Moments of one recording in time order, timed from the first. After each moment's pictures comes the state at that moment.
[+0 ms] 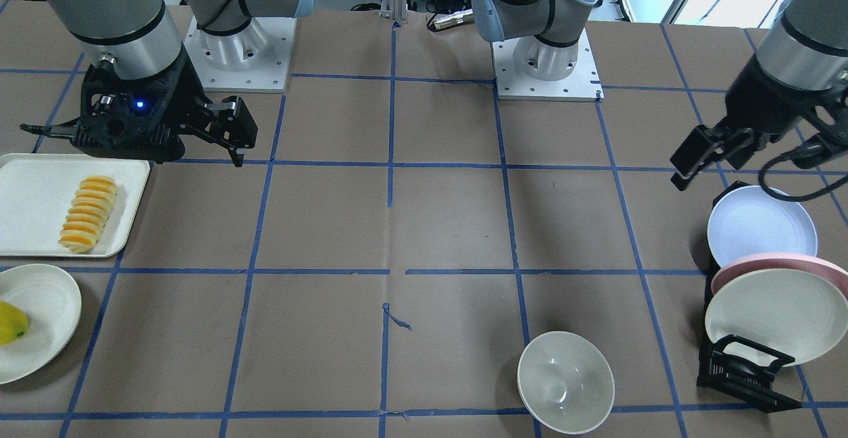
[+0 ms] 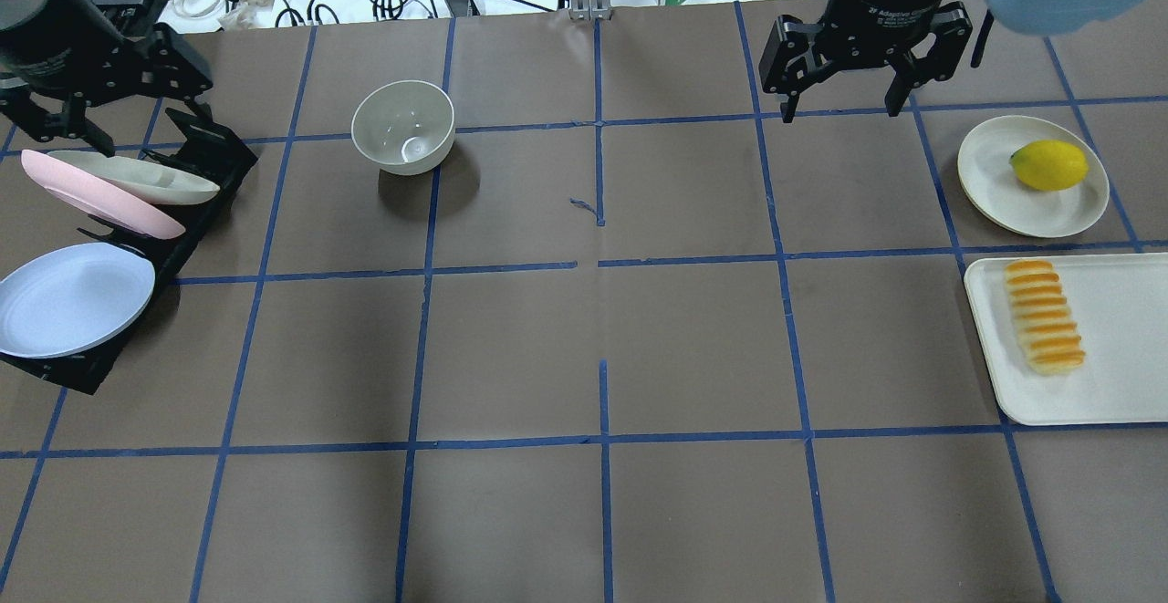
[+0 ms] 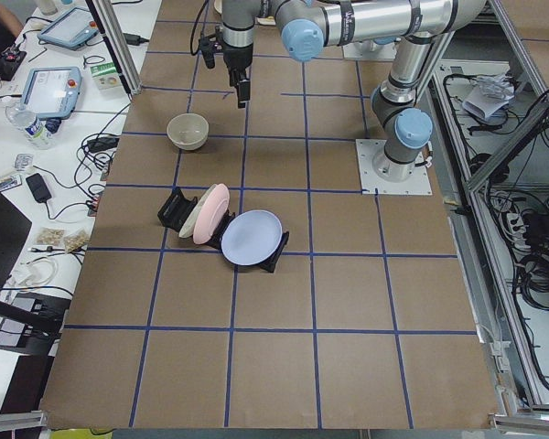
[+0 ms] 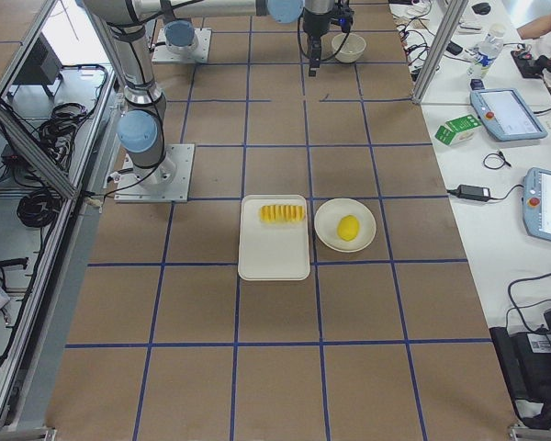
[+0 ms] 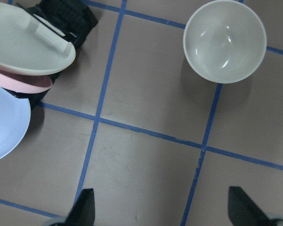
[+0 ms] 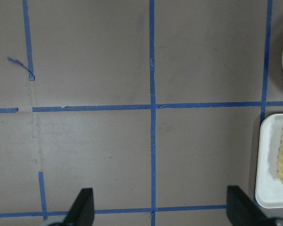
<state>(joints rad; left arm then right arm) -1.24 -1.63 -1.55 -1.46 1.59 -0.08 1.62 -1.44 1.43 -1.54 -1.61 0.06</state>
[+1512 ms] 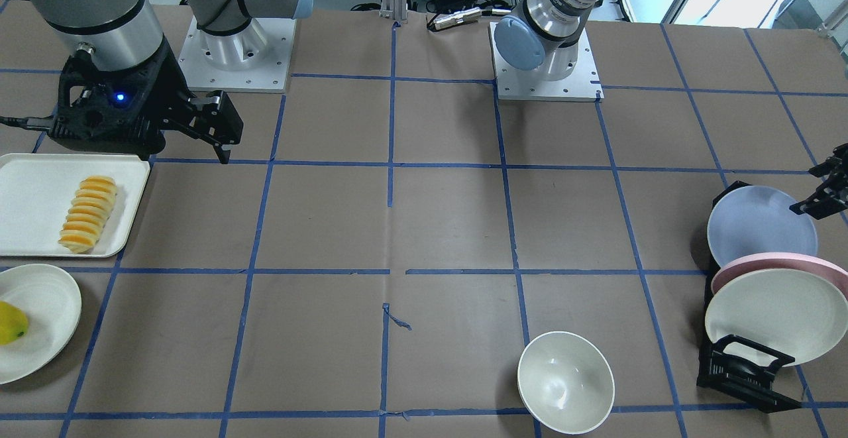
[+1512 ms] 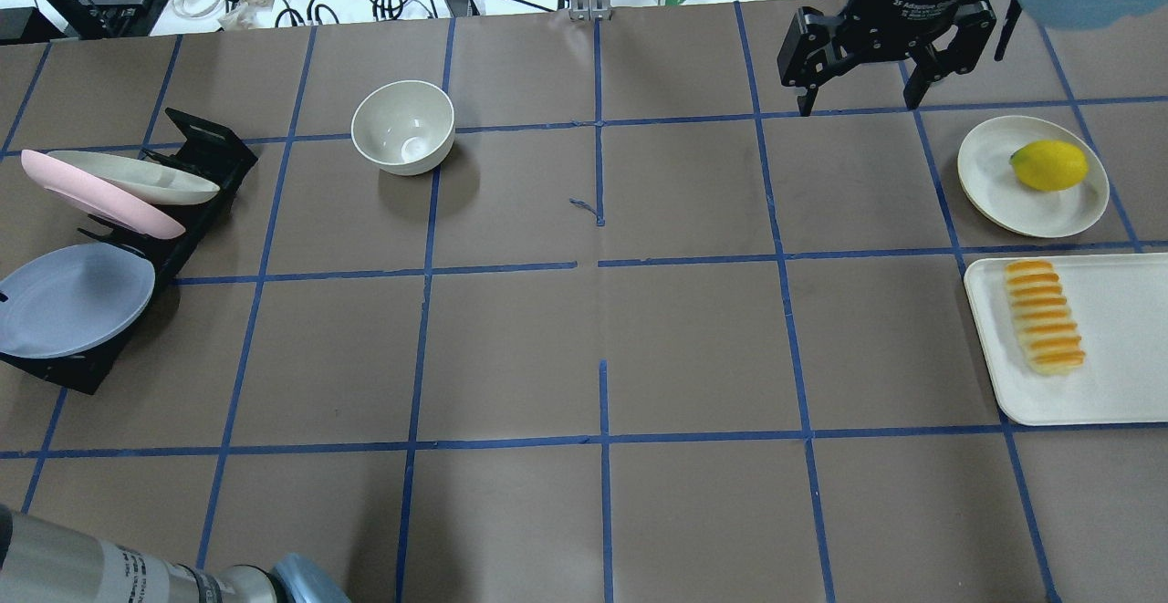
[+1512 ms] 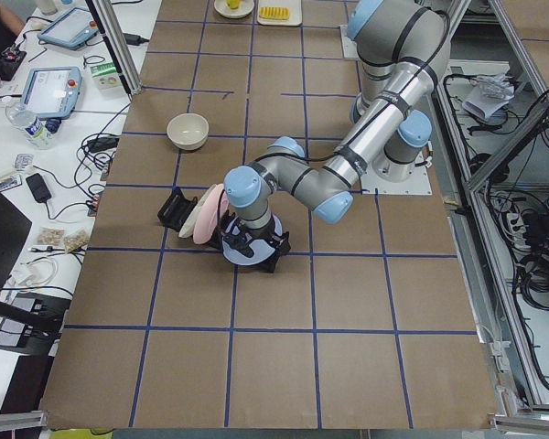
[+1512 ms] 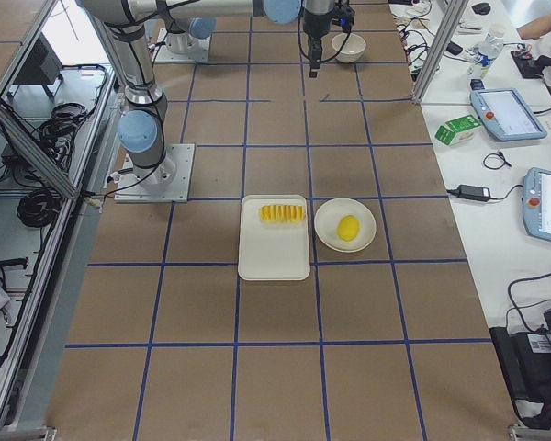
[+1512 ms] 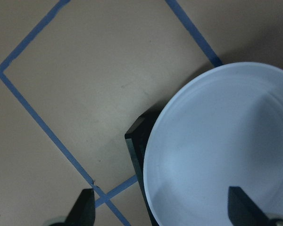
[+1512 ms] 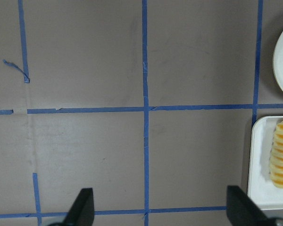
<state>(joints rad) -0.71 -1.97 -1.63 -1.24 1.75 -0.06 1.59 -1.46 1.43 -1.54 -1.61 0.02</state>
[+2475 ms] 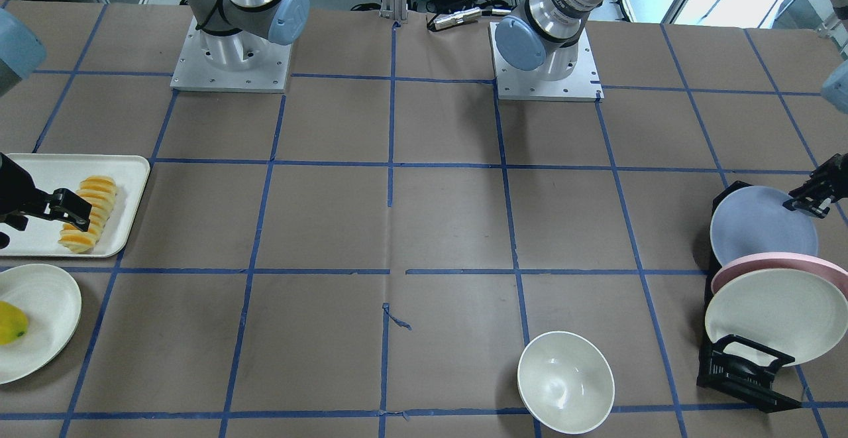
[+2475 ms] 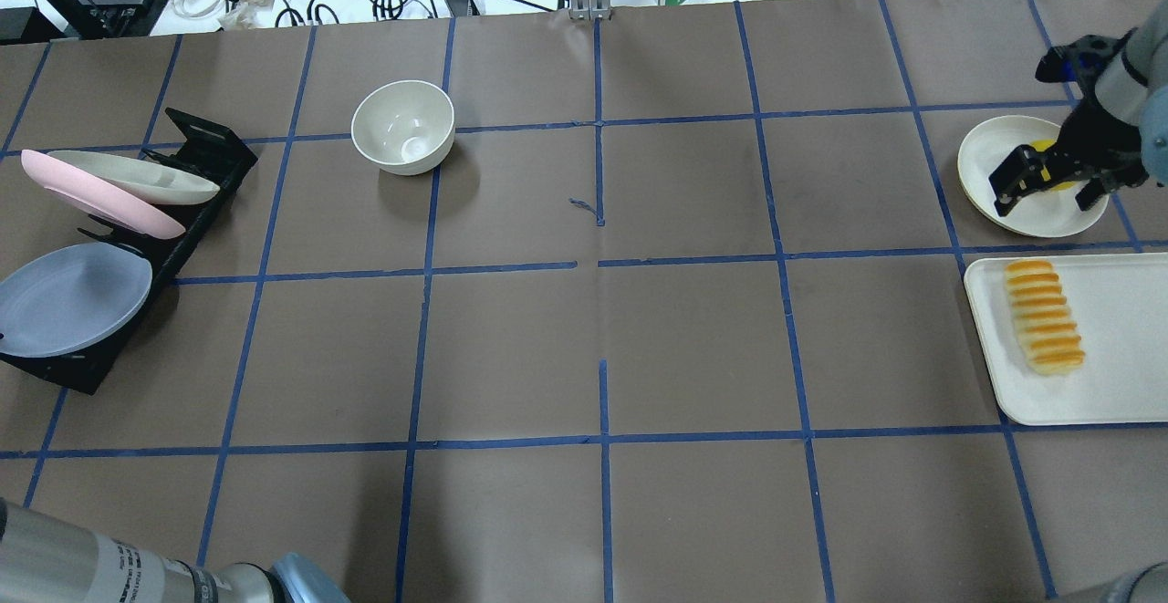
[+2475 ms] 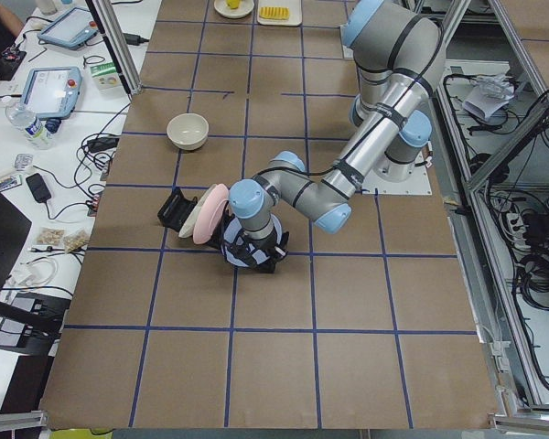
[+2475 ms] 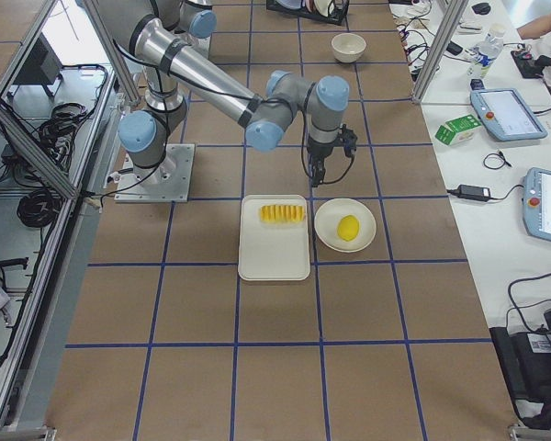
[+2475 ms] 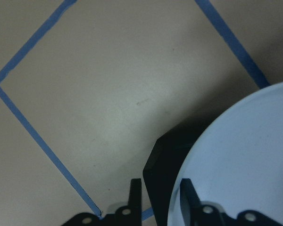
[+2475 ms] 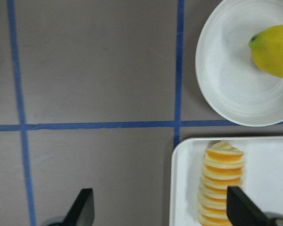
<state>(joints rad) -0.71 -1.99 -1.68 -1.13 1.76 -0.06 1.06 -1.32 1.85 -2.08 -1.63 -0.52</state>
